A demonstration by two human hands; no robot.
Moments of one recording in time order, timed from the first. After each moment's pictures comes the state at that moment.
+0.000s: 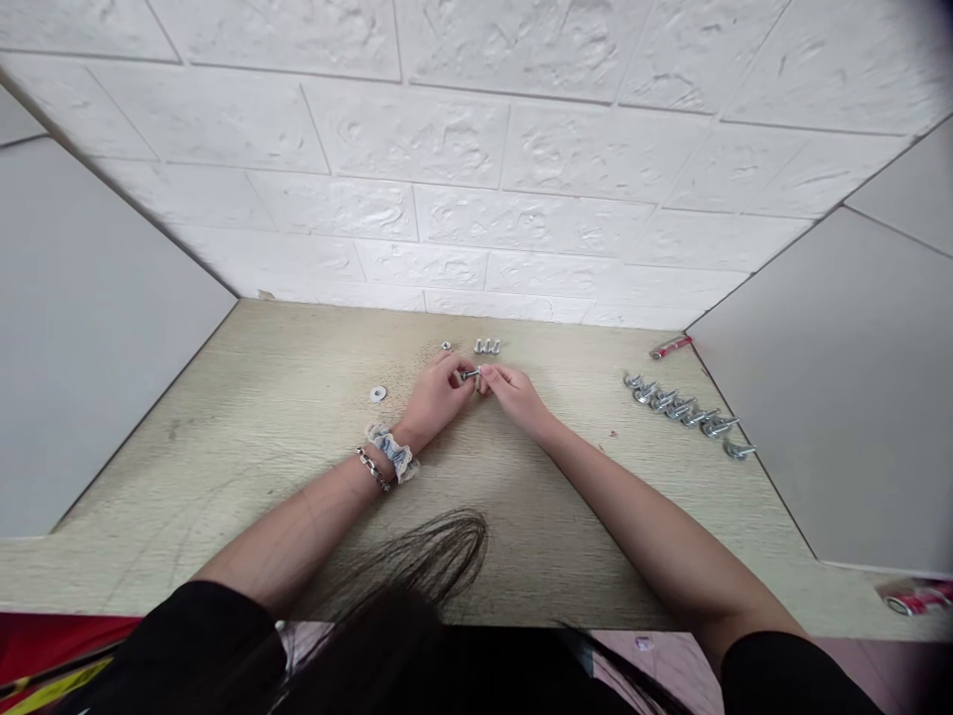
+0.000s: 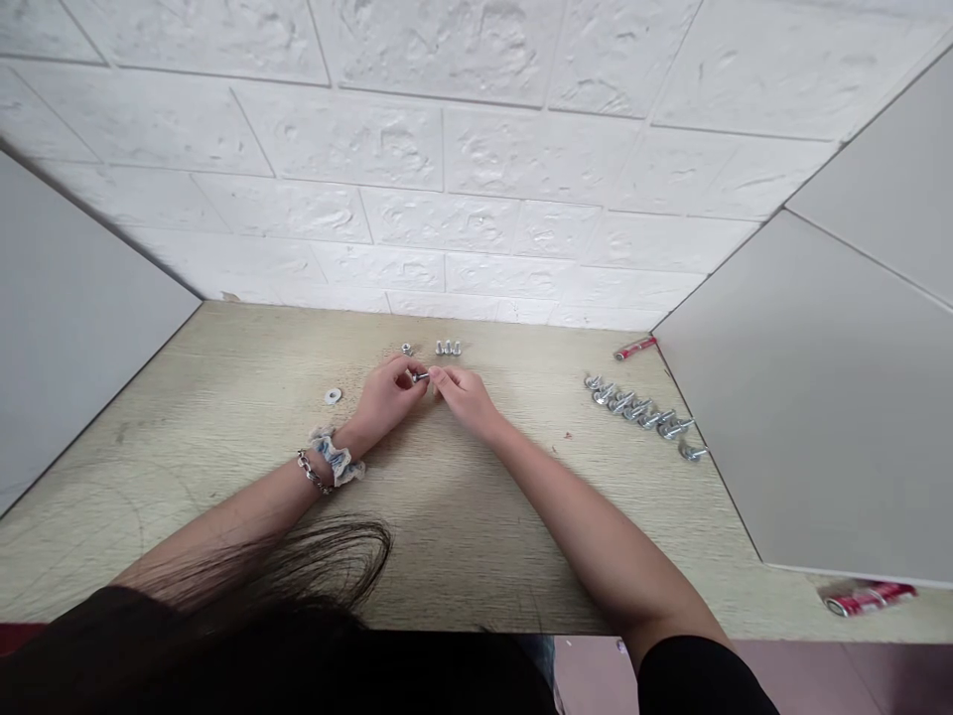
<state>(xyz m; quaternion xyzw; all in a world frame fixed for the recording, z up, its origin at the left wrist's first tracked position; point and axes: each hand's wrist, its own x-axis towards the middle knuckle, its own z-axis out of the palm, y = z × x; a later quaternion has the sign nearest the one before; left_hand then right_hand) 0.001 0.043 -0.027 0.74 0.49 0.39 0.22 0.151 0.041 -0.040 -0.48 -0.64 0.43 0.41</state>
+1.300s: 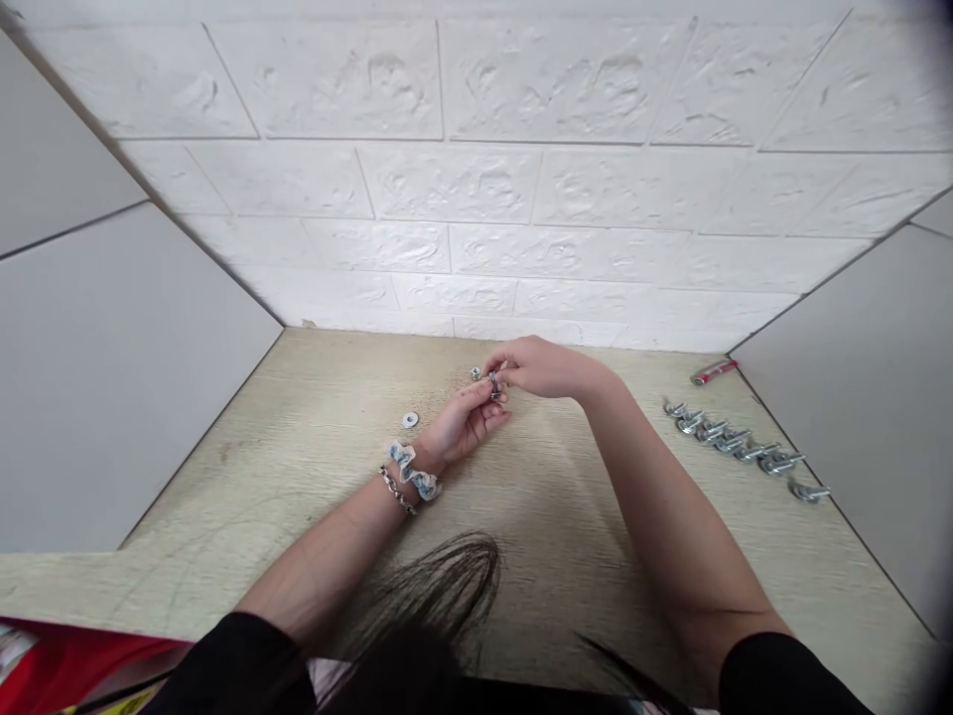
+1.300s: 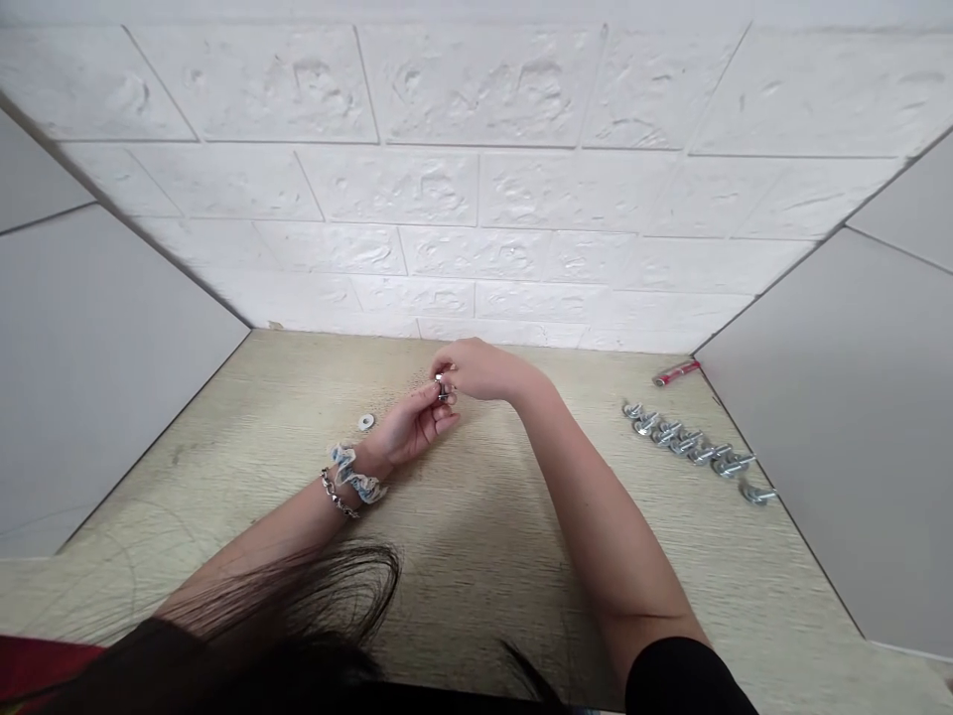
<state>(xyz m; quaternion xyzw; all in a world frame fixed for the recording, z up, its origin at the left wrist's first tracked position) -0.009 0.043 -0.015 0.30 0.29 0.42 0.80 0.139 0.079 0.069 -0.42 -0.83 0.34 0.17</state>
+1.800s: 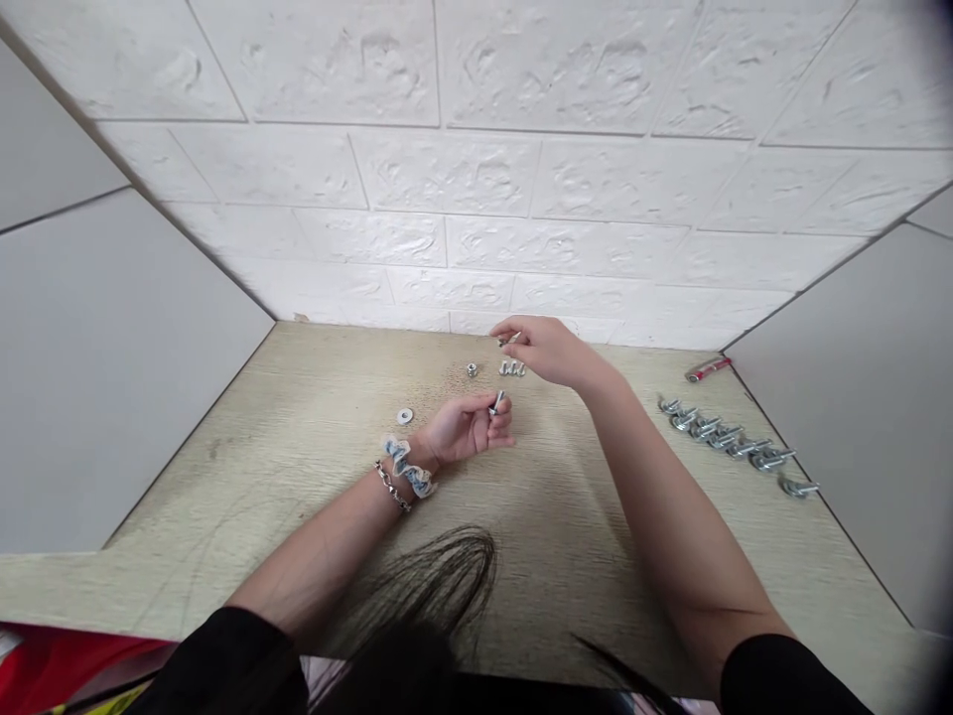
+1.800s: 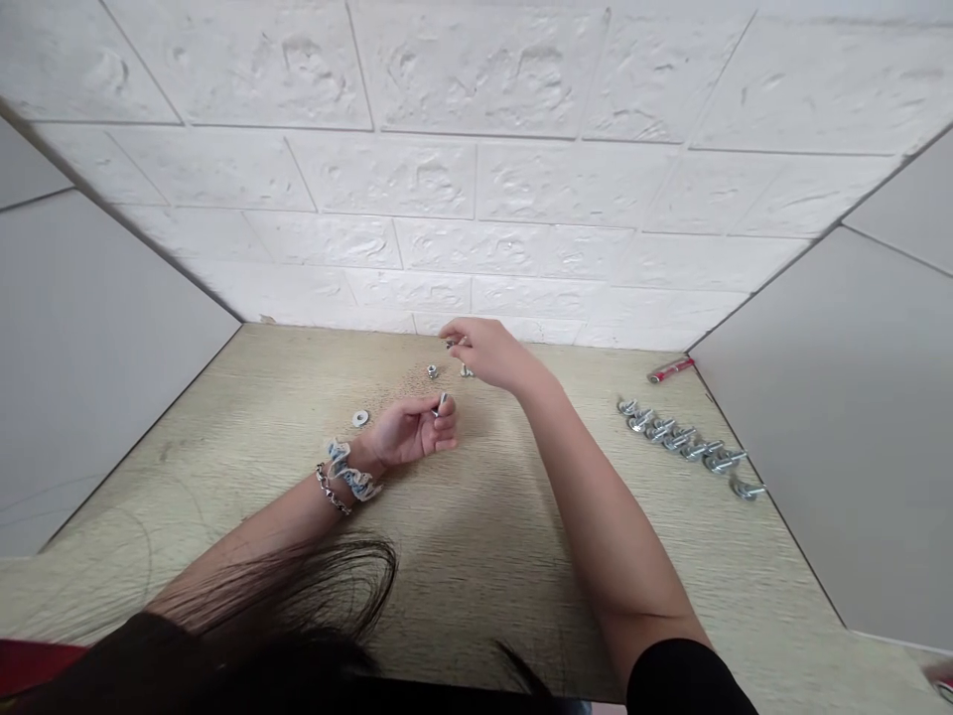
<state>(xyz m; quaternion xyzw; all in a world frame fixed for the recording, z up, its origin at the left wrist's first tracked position) -0.013 0.040 -0.010 0.29 0.24 0.27 0.89 0.149 0.087 0.059 -0.48 -0.78 0.28 0.29</state>
